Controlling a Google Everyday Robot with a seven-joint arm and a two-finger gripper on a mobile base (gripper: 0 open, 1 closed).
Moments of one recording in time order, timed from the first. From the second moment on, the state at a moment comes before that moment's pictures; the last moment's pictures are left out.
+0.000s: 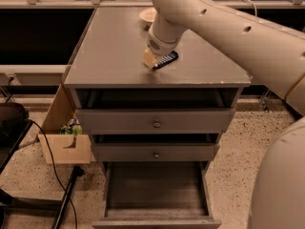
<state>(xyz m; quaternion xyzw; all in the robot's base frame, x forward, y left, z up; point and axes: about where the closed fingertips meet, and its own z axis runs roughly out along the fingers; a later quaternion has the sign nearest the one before) 0.707 -0.005 0.853 -0.43 0.86 0.01 0.26</state>
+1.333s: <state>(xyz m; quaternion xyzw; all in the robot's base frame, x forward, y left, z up) 0.724 0.013 0.835 -0.44 0.86 0.01 0.26</state>
